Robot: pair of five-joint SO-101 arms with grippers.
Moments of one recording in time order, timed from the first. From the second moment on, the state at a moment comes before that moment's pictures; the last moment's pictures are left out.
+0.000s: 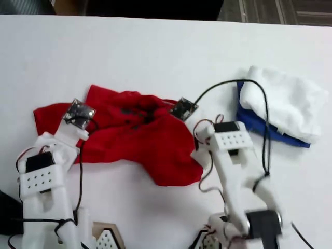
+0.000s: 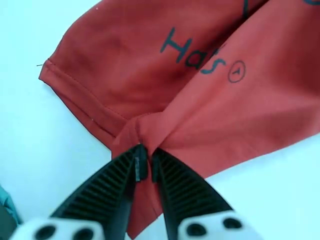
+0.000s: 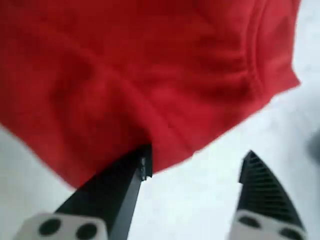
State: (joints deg) left arm -26.9 -46.6 65.9 51.1 -44.4; right arm -12.3 -12.4 46.2 58.1 40.6
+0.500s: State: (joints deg) left arm -24.6 -46.6 65.4 42.2 -40.5; right arm -12.3 39.3 -21.9 80.0 40.3
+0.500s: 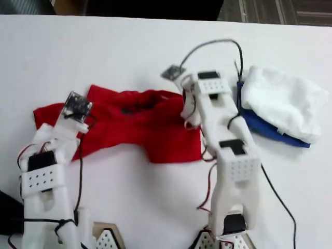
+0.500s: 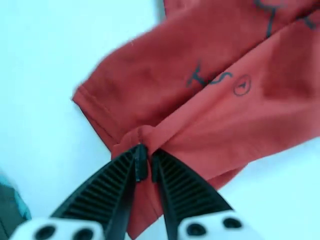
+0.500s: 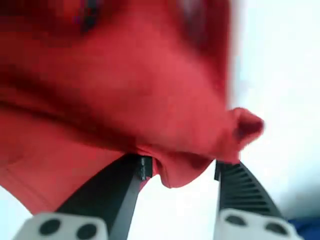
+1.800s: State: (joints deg) left arm -22.2 -46.6 65.4 37.4 -40.5; right arm -14.9 22.3 -5.0 88.2 11.9
